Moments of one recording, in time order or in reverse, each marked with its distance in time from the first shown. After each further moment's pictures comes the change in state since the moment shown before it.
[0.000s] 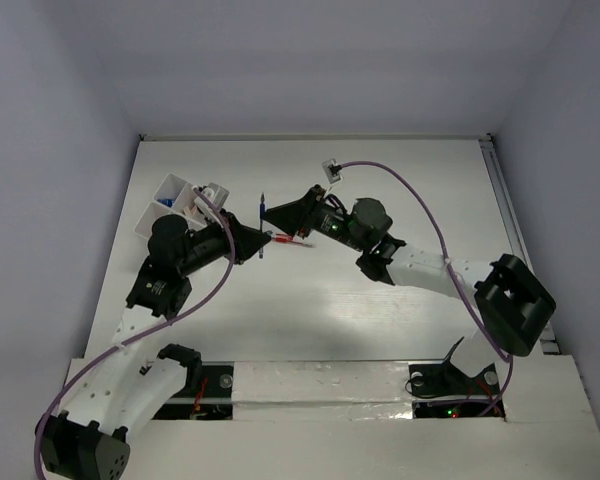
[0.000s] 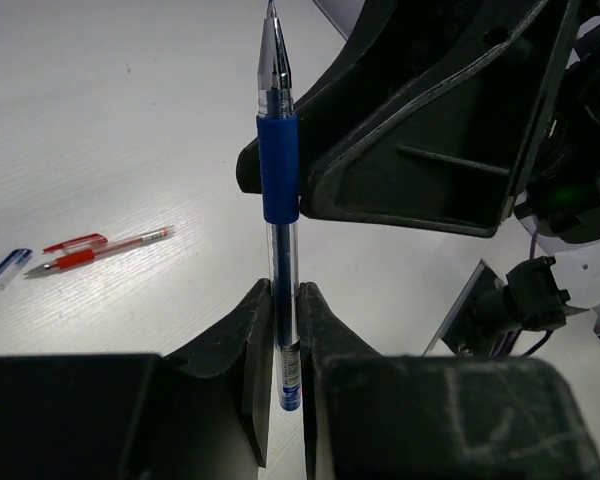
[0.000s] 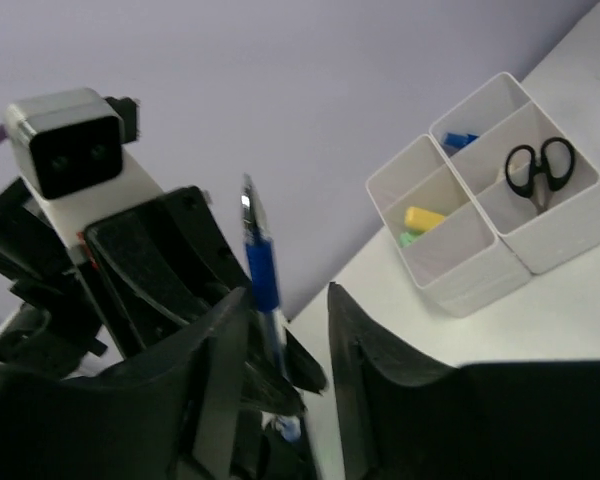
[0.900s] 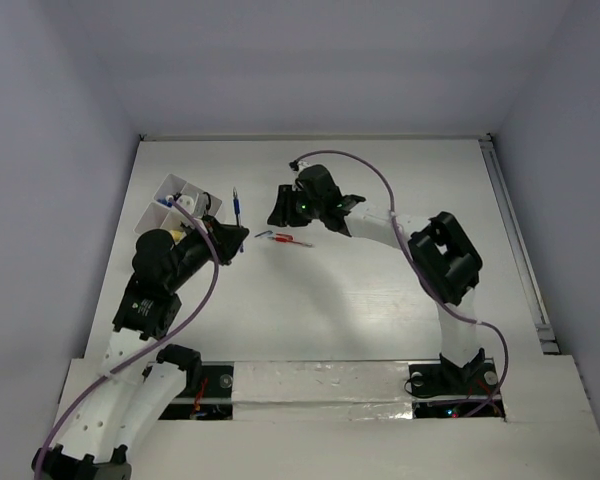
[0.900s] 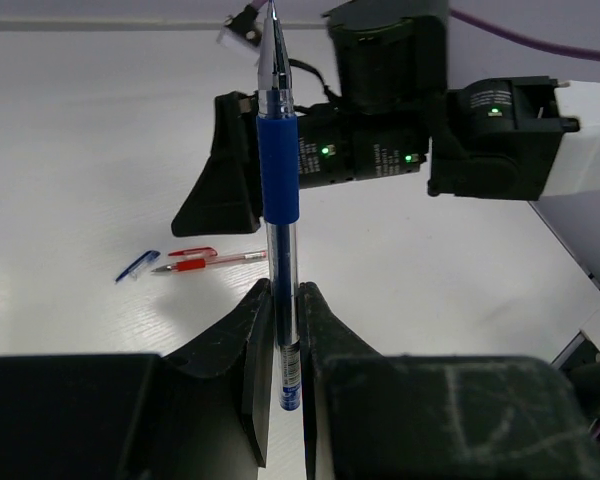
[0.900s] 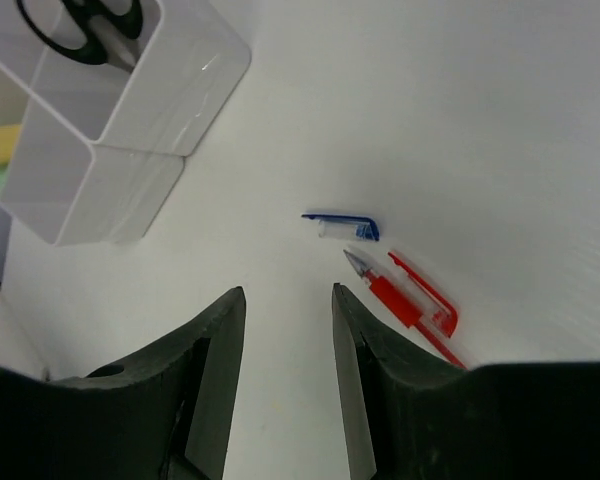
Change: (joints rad) left arm 0.016 -0.157 0.000 -0.101 -0.252 0.080; right arm -0.121 0.455 0.519 -0.846 0.003 -0.272
